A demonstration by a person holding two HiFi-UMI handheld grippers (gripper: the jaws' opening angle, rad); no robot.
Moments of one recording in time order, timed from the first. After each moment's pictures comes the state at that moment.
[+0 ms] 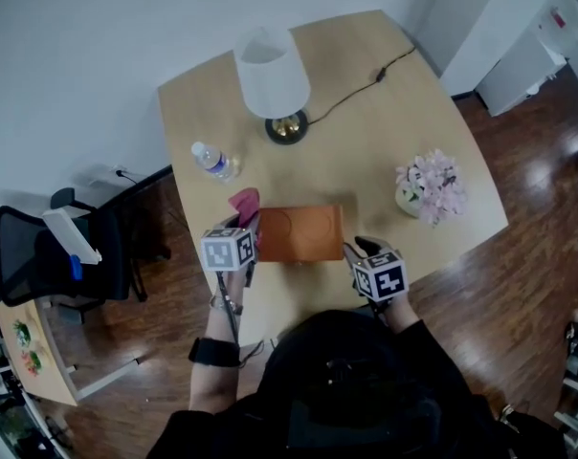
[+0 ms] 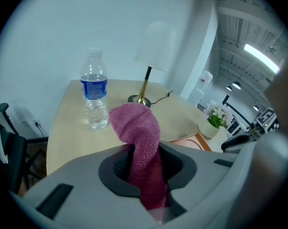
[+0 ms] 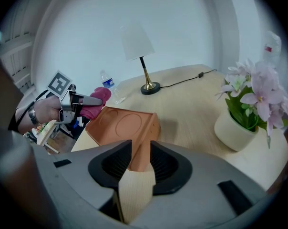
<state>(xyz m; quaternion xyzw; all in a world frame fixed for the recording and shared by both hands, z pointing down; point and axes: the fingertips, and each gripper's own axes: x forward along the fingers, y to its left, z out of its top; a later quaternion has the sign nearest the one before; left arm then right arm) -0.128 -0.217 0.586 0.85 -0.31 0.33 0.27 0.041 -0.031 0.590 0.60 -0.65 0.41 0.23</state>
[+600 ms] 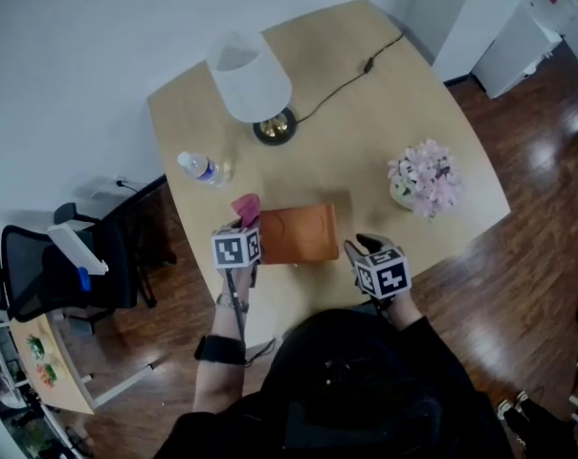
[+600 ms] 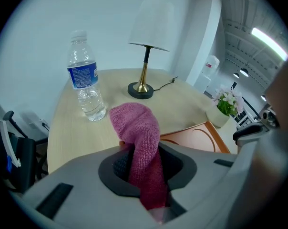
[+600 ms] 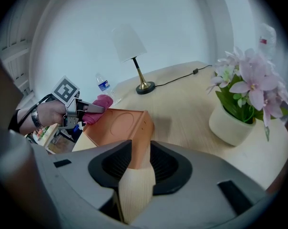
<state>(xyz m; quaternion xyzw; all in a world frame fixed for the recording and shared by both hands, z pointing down) -0.113 -0.211 0.623 0.82 -0.32 0.40 0.25 0.061 -0.024 0.600 0.60 -0.65 0.43 0.21</state>
